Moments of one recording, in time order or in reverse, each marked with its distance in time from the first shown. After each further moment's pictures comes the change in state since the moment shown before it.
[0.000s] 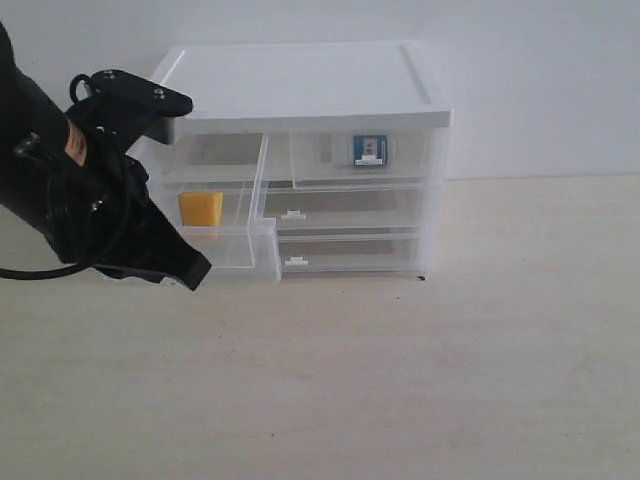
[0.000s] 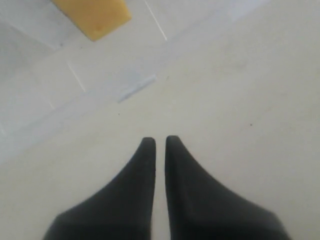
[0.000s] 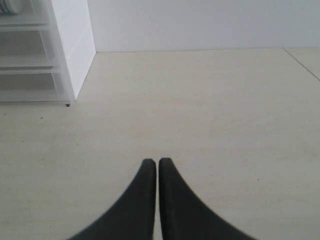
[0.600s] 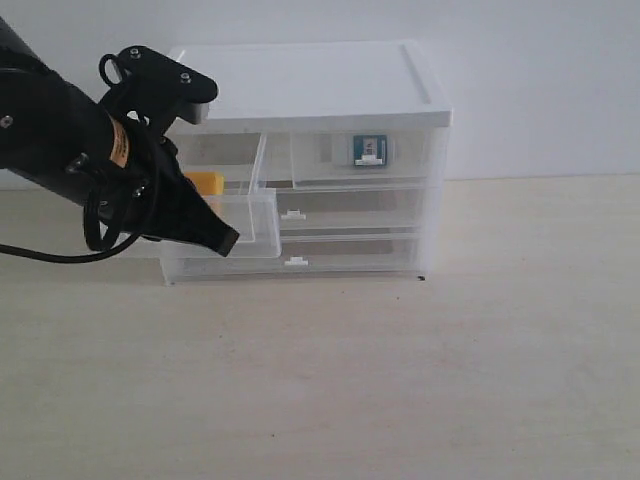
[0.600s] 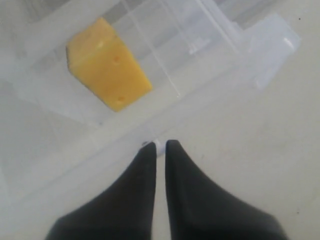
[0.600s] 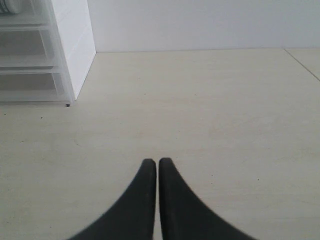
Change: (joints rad) left arm -0.003 0.068 0.002 0.240 -0.240 -0.157; right arm 0.000 0.000 0.000 0.000 0.000 0.000
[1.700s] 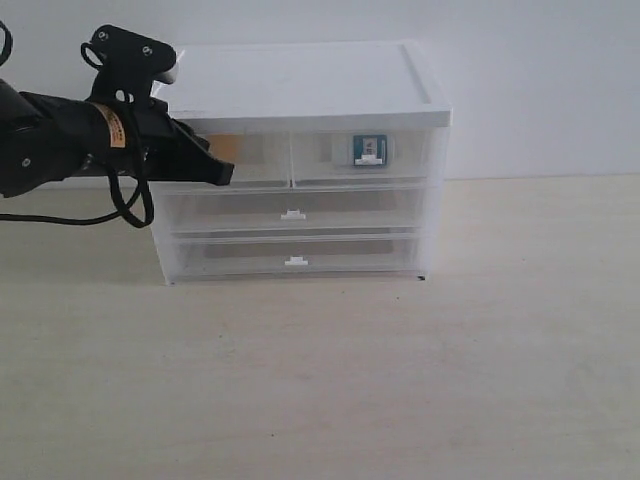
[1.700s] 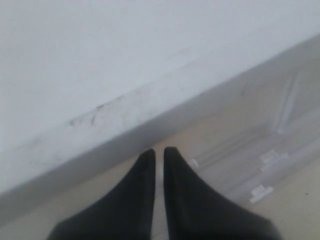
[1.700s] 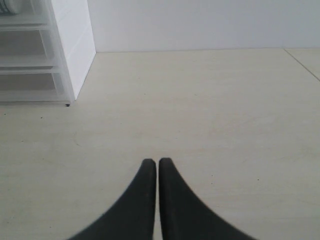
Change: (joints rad) left arm 0.257 0.194 -0.002 0.061 -0.664 -0.033; right arm 0.000 0.000 0.000 0.000 0.000 0.000
